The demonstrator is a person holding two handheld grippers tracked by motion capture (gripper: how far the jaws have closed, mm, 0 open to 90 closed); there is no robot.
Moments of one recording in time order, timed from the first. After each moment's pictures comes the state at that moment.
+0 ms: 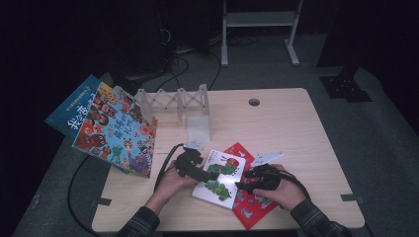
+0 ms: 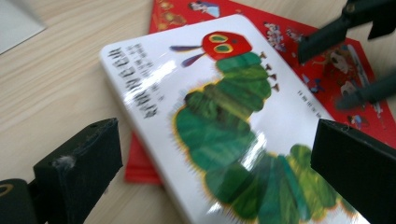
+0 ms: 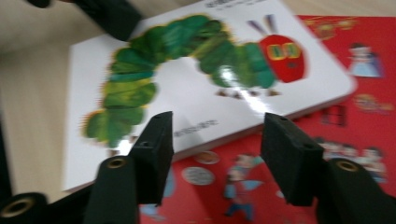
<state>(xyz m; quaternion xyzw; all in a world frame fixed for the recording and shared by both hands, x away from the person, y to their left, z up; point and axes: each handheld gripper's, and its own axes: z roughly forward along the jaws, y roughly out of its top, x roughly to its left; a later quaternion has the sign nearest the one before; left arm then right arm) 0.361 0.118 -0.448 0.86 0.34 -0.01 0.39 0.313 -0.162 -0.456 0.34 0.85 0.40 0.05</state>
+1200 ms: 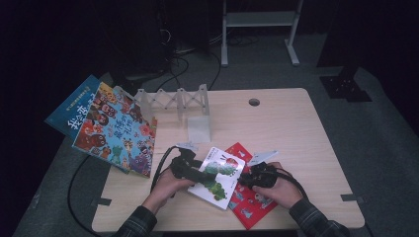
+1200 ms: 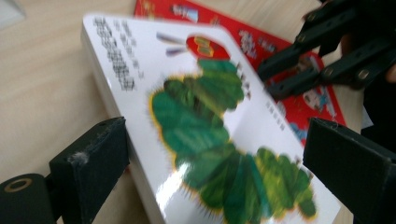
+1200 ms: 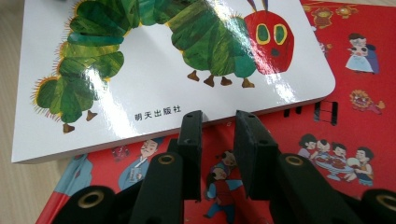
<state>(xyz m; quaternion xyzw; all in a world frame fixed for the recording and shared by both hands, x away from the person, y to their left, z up) 0.355 0.124 -0.438 0.84 0.34 -0.06 0.43 0.318 -0.154 -0.461 0.32 0.87 0.36 0.06</state>
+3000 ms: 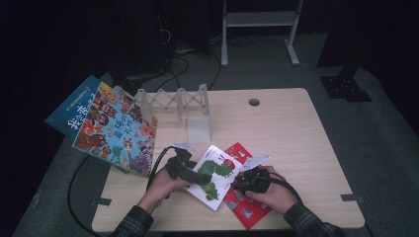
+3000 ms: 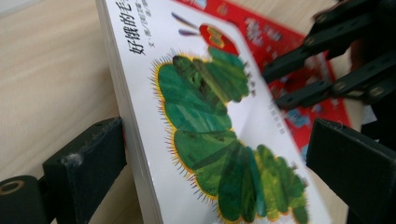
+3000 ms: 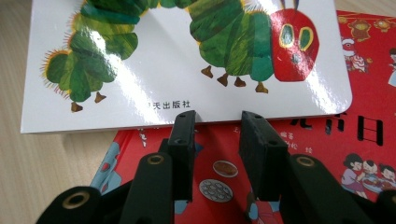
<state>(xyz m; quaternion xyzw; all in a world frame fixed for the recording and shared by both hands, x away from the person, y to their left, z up) 0.350 0.135 -0.434 0.84 0.35 -0.06 0.41 0.306 -0.135 -0.461 0.31 0.88 0.36 0.07</state>
